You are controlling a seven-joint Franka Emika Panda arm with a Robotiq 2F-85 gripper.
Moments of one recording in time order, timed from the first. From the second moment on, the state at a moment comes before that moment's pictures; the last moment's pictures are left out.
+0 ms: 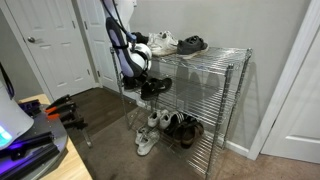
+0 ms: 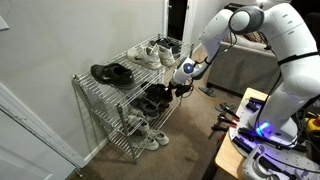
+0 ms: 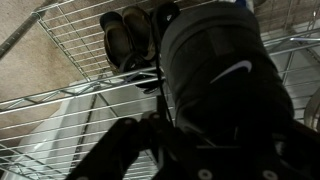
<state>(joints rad) -0.26 0.91 0.21 -1.82 -2.03 2.96 2.05</state>
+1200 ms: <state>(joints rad) -0.25 0.75 0.22 -2.12 -2.05 2.84 2.05</state>
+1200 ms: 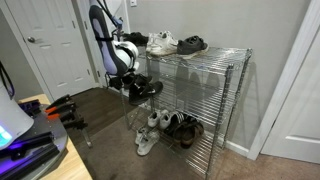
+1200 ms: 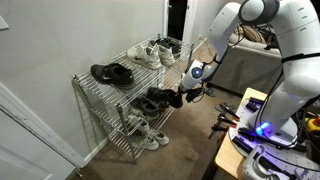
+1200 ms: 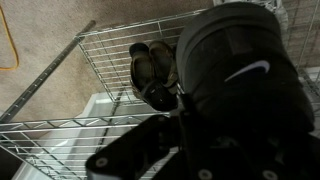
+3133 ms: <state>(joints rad) -0.18 -0.04 0.26 -2.77 -1.47 2.78 1.64</state>
